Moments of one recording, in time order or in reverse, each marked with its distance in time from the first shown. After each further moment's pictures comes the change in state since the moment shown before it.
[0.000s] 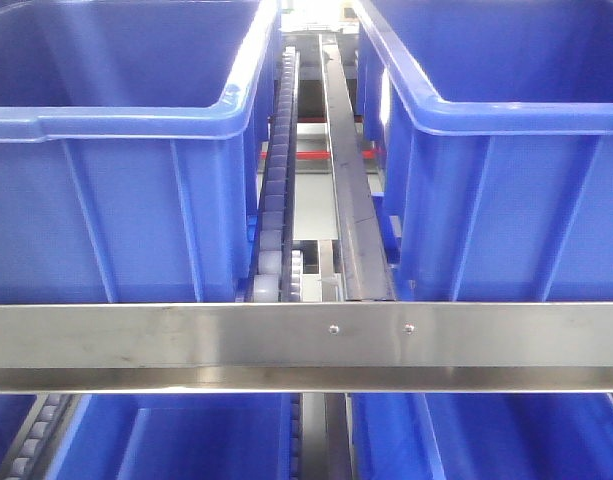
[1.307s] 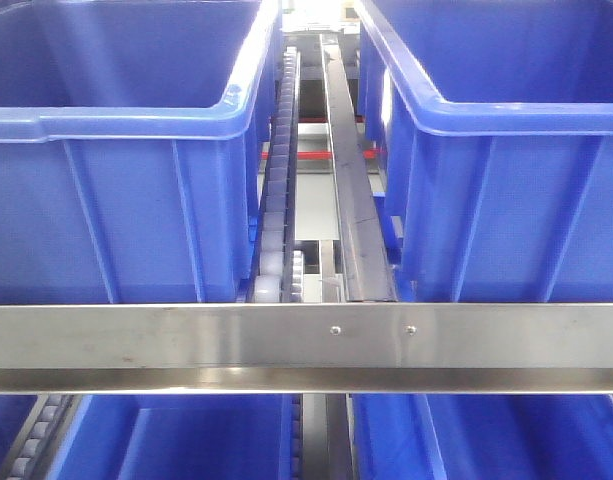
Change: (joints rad) left arm 0.000 0.000 0.026 0.000 0.002 0.000; right arm -0.141 -0.345 0.342 -0.042 -0.111 0.000
